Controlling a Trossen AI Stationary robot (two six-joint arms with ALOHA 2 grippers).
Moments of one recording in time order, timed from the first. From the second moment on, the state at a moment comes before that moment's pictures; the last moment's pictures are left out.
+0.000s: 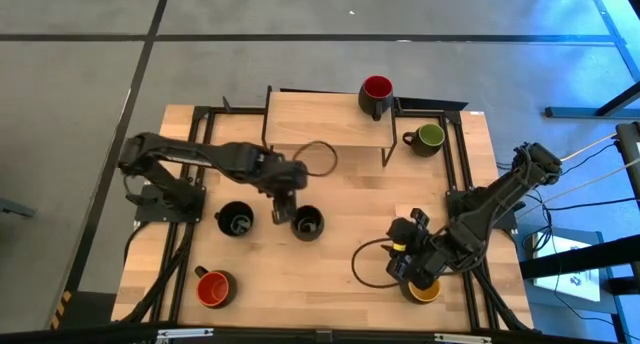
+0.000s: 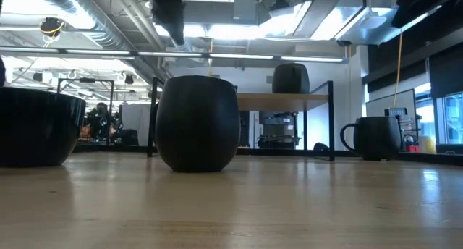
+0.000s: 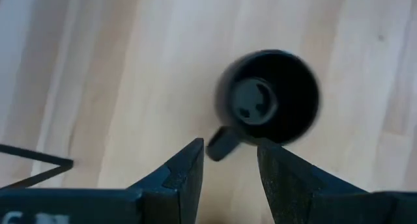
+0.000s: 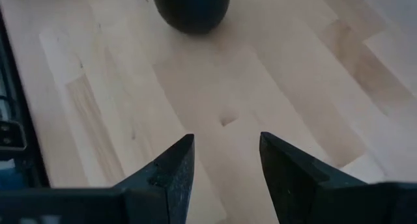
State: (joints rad) left arm -0.07 1.57 1.48 -1.08 -0.10 -0.31; right arm 0.71 1.46 1.20 -0.94 0.54 1.14
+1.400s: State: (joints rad) left arm -0.16 1.48 0.89 -0.49 0.06 -0.43; right arm 0.71 1.46 1.20 -0.94 0.58 1.10
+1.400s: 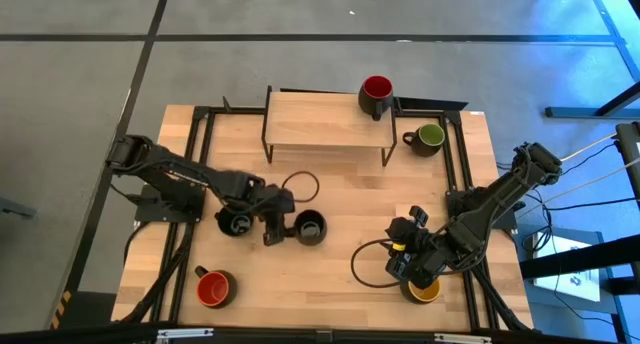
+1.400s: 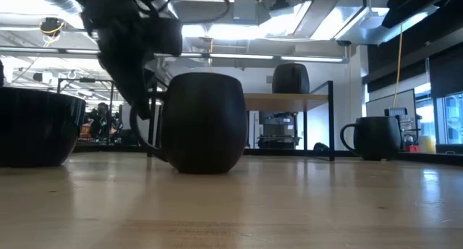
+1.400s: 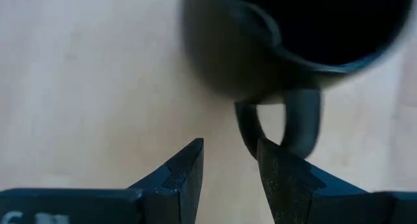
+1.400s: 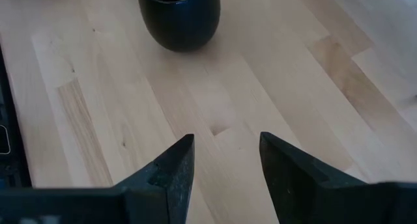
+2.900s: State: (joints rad) left arm -0.57 1.53 1.19 -0.51 -0.25 -0.99; right arm 0.82 1.50 1.19 -0.80 0.53 1.38
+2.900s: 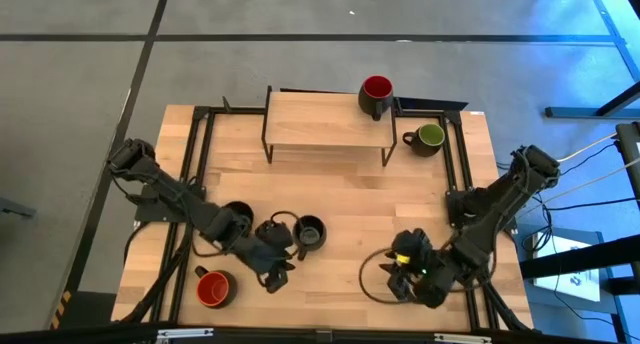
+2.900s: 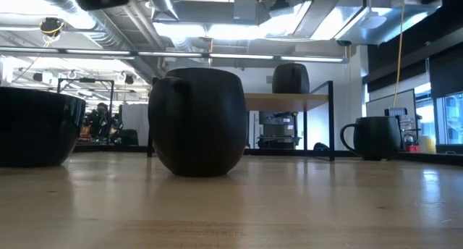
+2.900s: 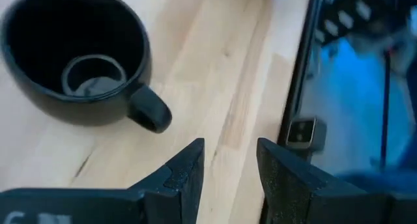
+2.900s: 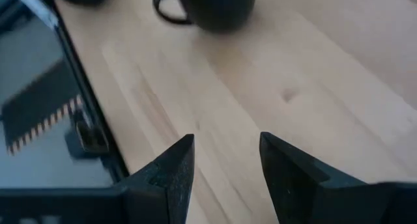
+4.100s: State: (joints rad) left arm -0.60 2.07 1.73 -1.08 -0.57 -1.57; right arm 1.11 1.53 1.19 -1.05 0.56 1.38
